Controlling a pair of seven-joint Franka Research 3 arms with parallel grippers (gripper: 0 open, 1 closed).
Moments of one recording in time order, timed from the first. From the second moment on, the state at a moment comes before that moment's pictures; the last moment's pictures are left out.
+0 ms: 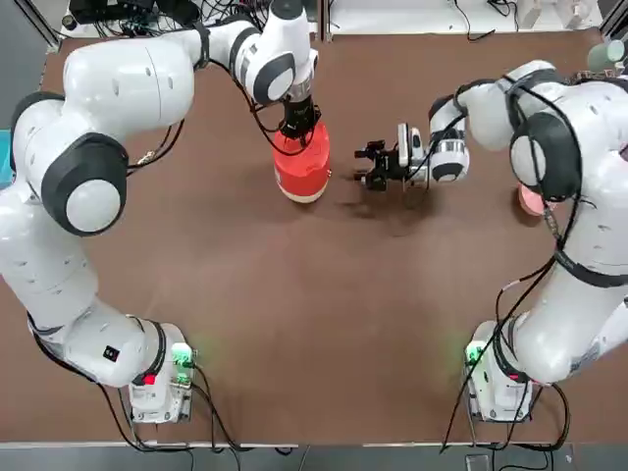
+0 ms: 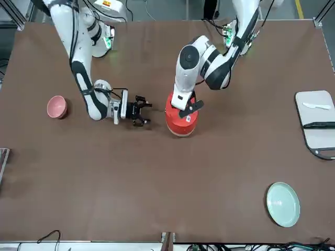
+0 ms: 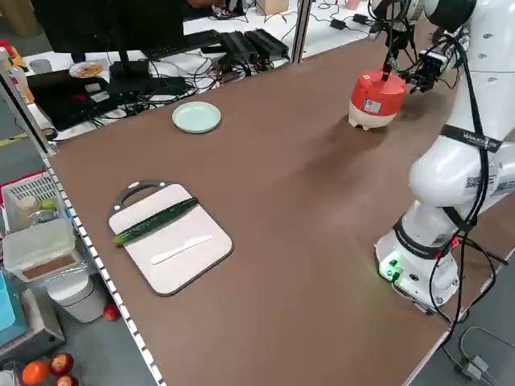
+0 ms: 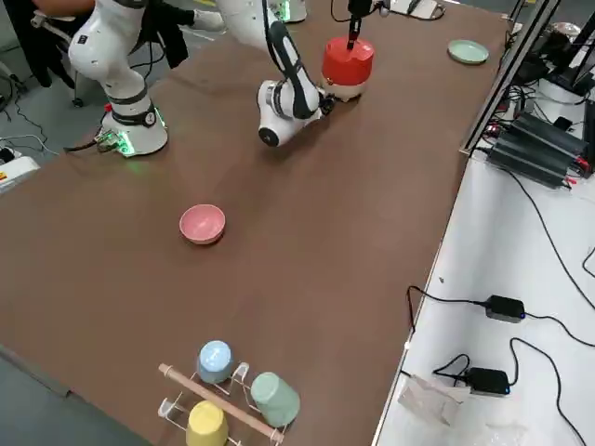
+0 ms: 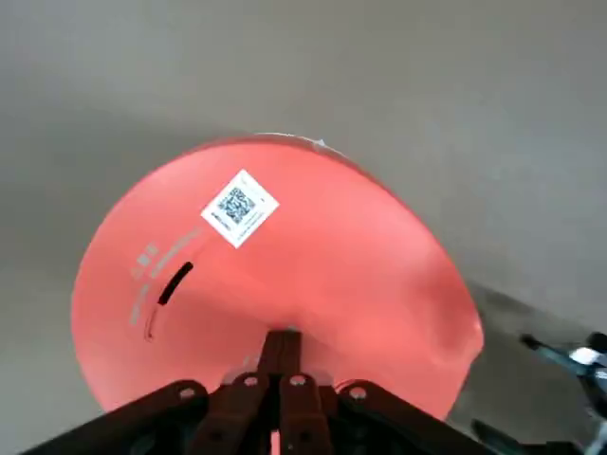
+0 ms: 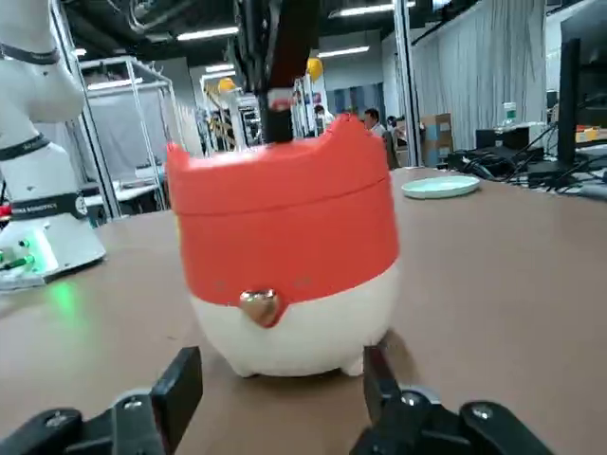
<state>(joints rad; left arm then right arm) -0.40 0.41 -0.42 -1.74 0.12 2.12 -1.24 0.39 0.60 0.01 -2.24 2.01 1.81 -2.73</state>
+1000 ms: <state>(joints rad) -0.39 0.41 -0.41 -1.66 0.14 1.95 -1.28 0.47 0.63 0.03 -2.24 2.14 1.79 -2.74</state>
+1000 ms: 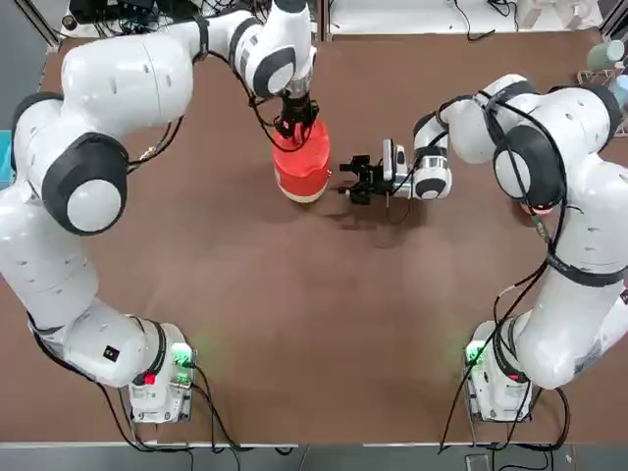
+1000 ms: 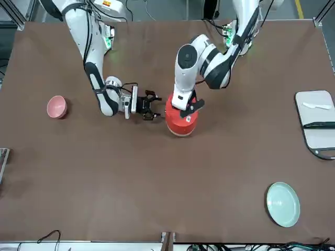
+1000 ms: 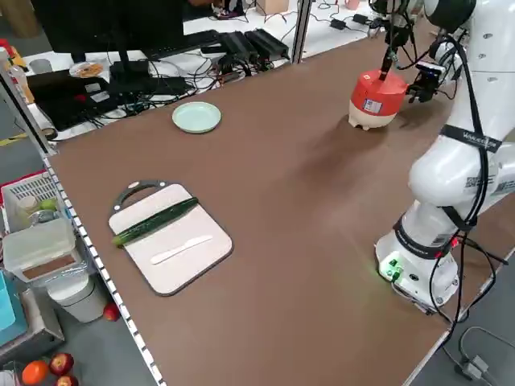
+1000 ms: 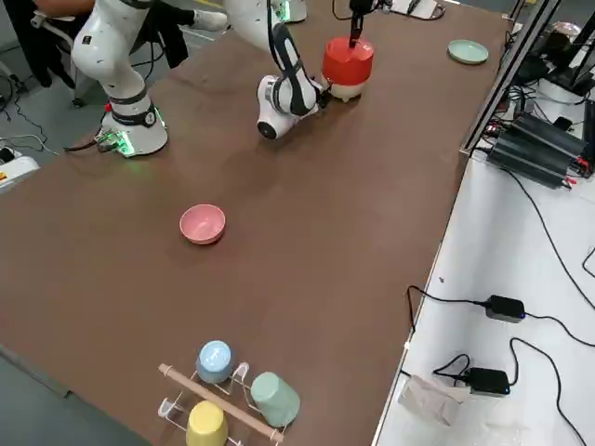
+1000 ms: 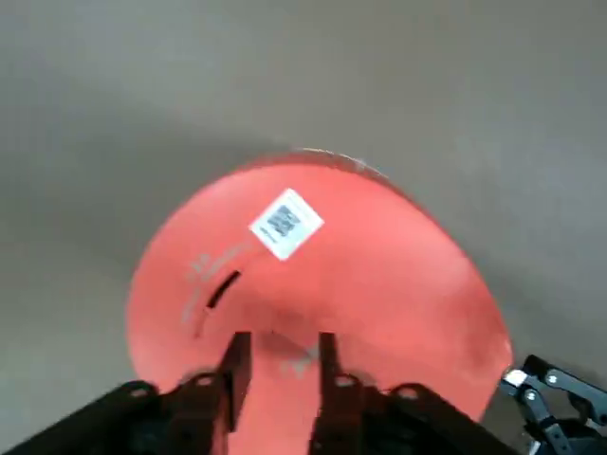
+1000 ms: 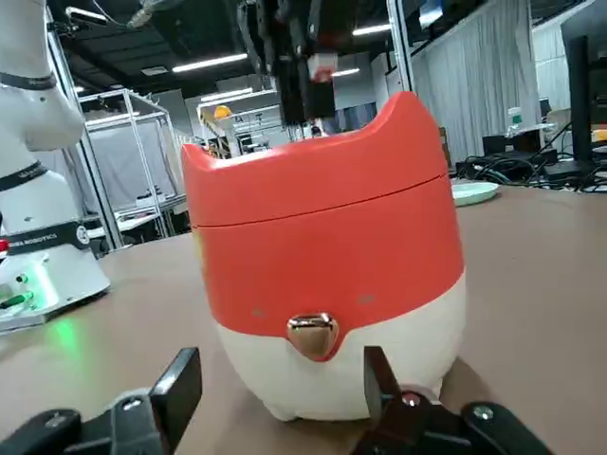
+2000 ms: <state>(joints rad) 0.08 0.19 -0.41 -1.49 0.11 1.65 -0.72 0.50 0.64 0.04 -2.22 2.23 1.77 -2.76</state>
